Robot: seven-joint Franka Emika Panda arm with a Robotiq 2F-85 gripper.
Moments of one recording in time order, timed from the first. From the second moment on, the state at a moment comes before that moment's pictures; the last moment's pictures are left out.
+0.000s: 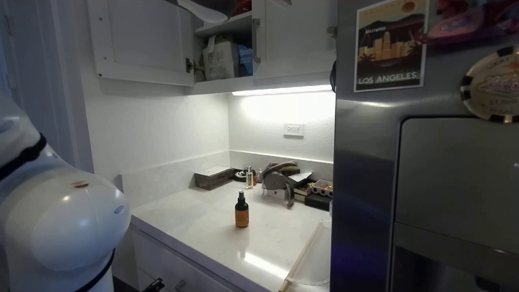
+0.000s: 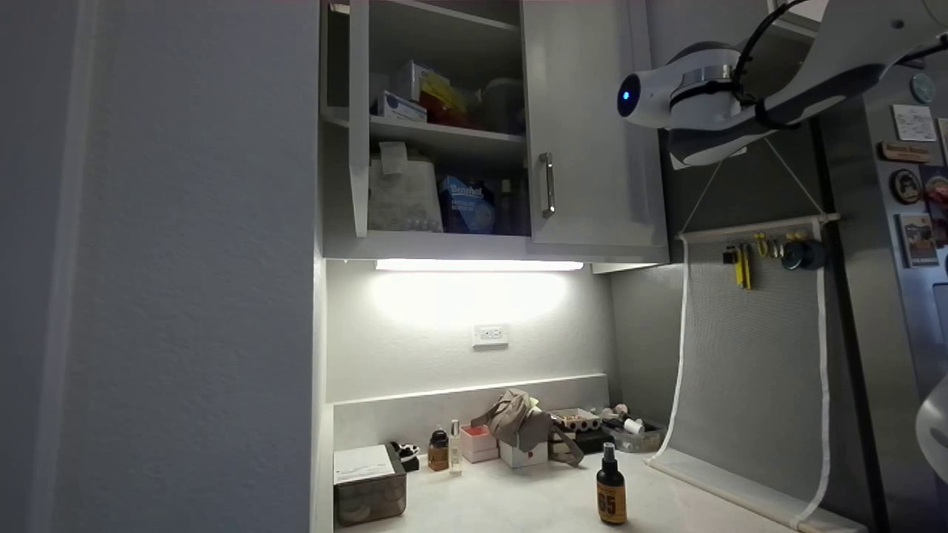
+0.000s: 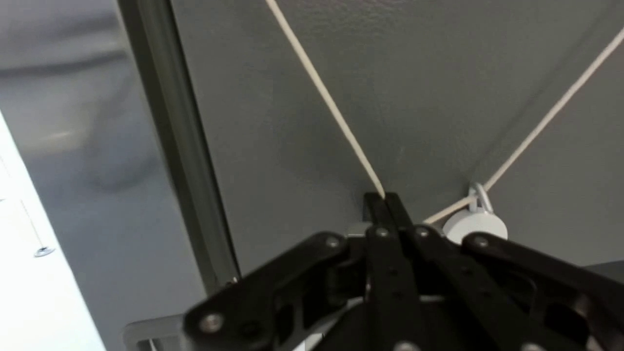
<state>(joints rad) -0.07 -0.54 -0.10 -1.96 -1.65 1.64 1.54</state>
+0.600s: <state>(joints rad) -0.07 -0.52 -0.11 -1.90 -1.66 1.64 1.59</state>
